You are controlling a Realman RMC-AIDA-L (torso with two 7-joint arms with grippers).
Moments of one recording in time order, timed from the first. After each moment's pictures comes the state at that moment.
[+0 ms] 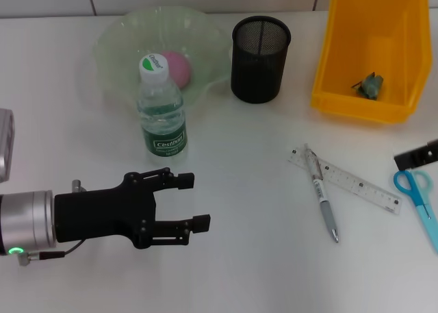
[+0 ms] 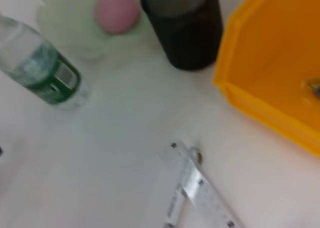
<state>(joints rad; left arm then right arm) -0.41 -2.06 0.95 0.46 1.79 1.63 -1.17 0.44 2.09 -0.95 -1.66 -2.53 -1.92 2.63</state>
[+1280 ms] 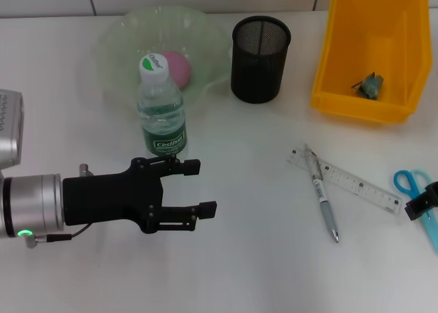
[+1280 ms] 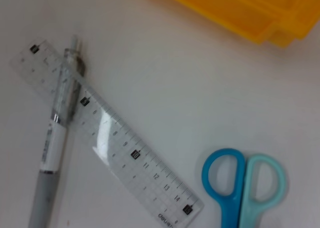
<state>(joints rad) -0.46 -2.06 0.95 0.46 1.79 1.60 -1.16 0.44 2.08 -1.27 -1.41 -2.82 -1.71 2.84</state>
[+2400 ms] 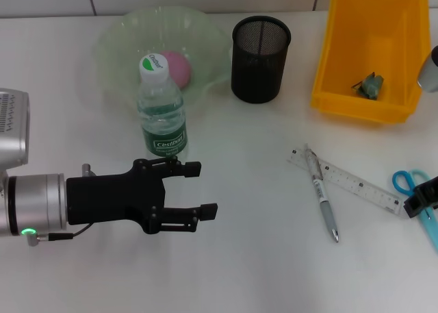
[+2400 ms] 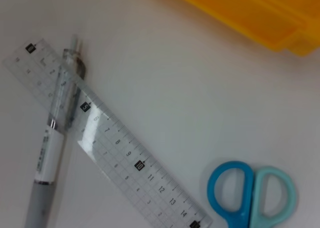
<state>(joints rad) -0.46 -2.06 0.95 0.46 1.82 1.58 -1.16 0.46 2.08 -1.36 -1.36 -2.83 -1.64 2.89</state>
